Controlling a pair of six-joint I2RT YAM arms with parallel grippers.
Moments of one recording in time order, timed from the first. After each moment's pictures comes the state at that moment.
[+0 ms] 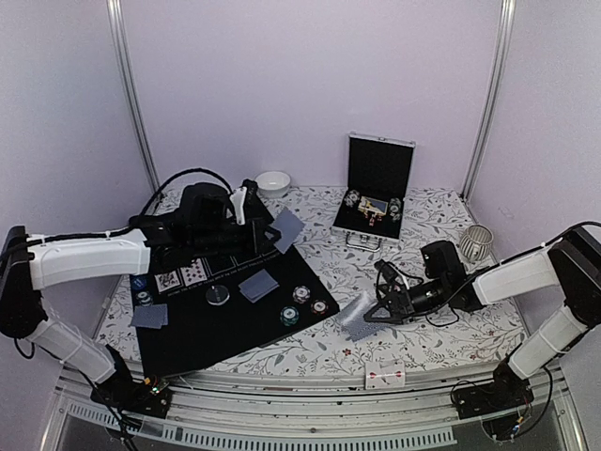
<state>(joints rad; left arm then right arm) -0.79 1.43 0.92 0.12 0.13 -0.62 0.55 1.53 0.51 0.29 -1.00 0.57</state>
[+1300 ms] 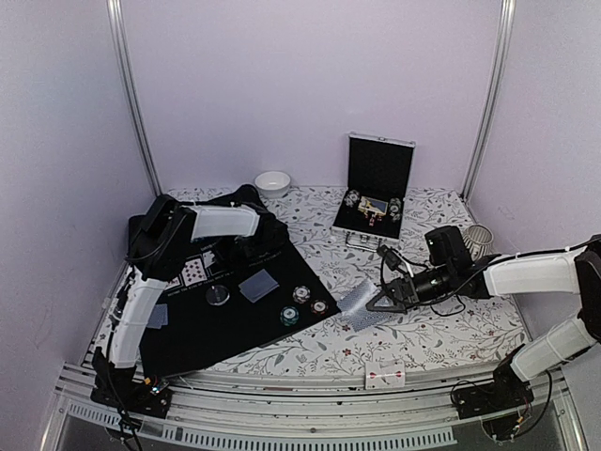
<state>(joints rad) -0.65 2.43 1.86 -1.28 -0.93 -0.36 0.55 1.40 0.60 0.05 -0.98 0.48</state>
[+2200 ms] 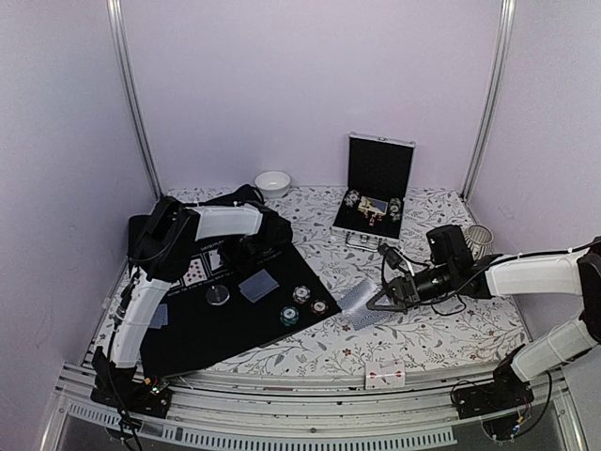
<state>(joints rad) -0.65 2.49 1.94 -1.27 -0.82 -0.29 0.55 1.38 0.60 0.05 -0.98 0.48</state>
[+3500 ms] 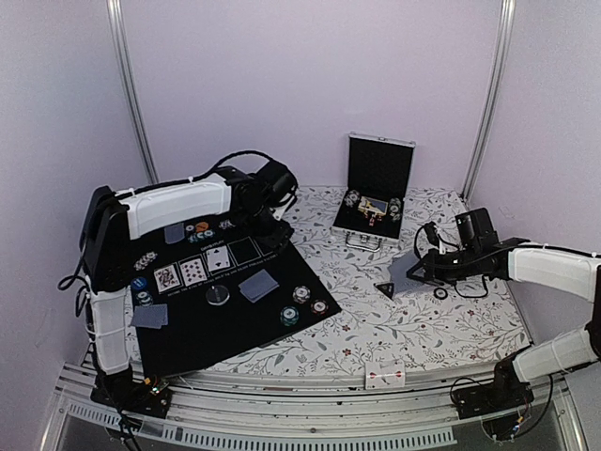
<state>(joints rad) -0.73 2.05 1.78 -0.91 -0.32 -0.12 0.34 1.27 0.67 -0.23 -0.52 0.42</state>
